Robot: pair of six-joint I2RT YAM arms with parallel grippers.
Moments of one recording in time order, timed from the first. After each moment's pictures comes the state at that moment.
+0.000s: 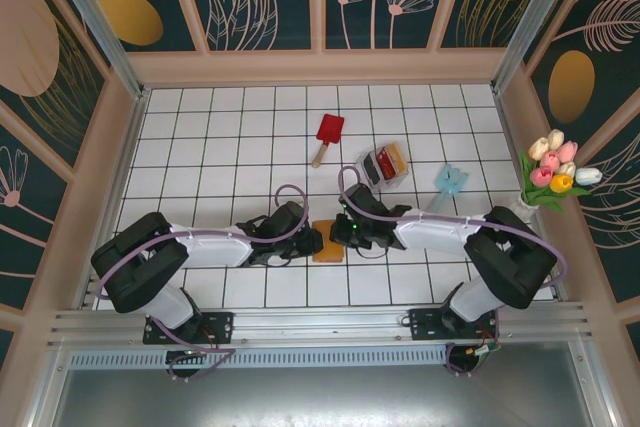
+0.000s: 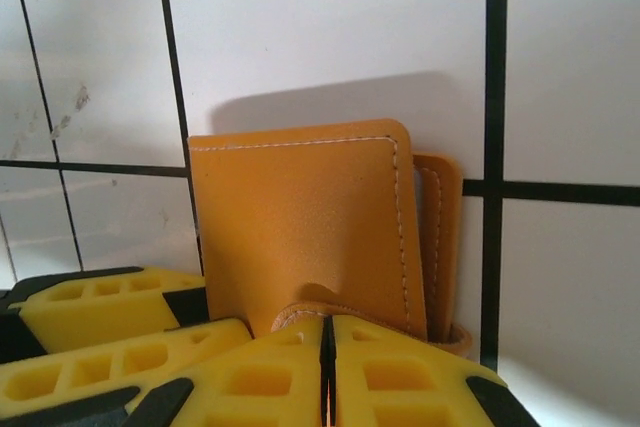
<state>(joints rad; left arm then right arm) -0.92 1.56 0.59 0.09 0.12 -1.01 0.86 1.52 0.69 -0.17 -0.17 0.97</state>
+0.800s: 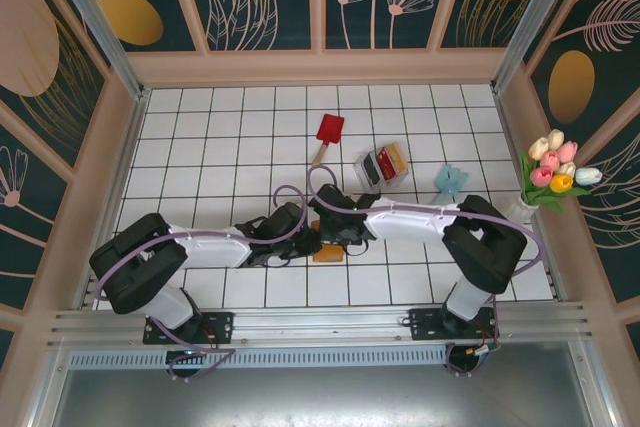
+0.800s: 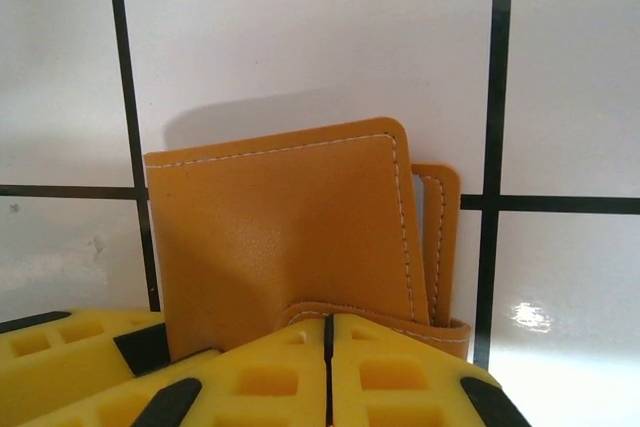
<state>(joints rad) -0.92 1.55 0.57 0.11 0.11 -1.02 0.99 1.69 0.96 -0.51 0.08 0.96</state>
